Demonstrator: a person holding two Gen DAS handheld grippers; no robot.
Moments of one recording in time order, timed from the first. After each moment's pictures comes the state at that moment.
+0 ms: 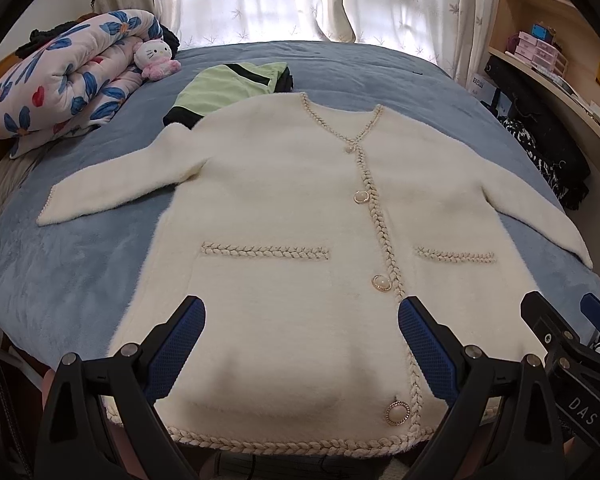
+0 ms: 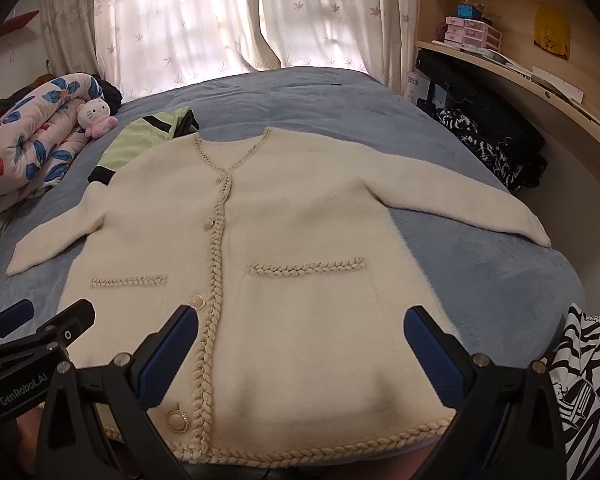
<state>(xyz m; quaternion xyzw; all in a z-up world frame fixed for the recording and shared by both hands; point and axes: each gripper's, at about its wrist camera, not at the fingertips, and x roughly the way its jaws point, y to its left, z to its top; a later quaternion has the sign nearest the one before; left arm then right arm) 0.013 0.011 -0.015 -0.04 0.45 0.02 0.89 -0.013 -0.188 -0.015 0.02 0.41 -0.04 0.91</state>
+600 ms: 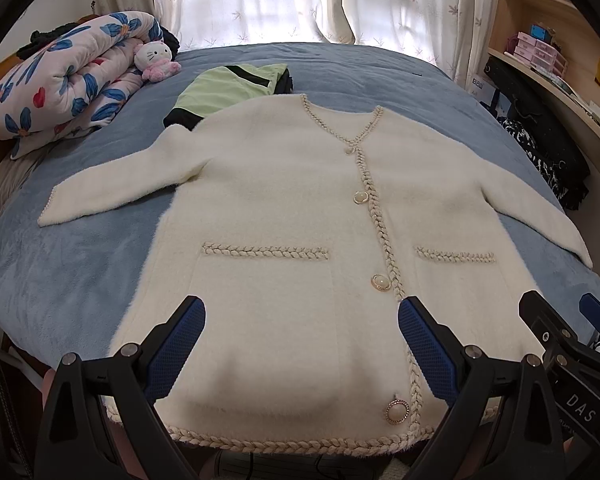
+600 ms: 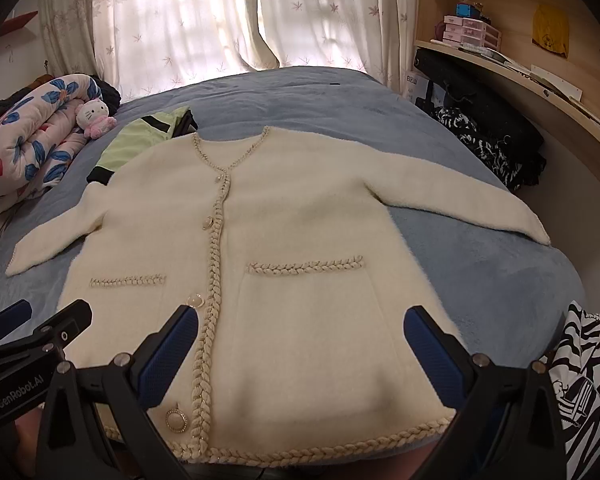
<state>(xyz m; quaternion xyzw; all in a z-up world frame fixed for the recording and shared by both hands) 0.012 0.010 -0.015 -0.04 0.45 0.02 0.89 -0.013 -0.188 -0.016 0.02 0.41 -0.05 0.91</state>
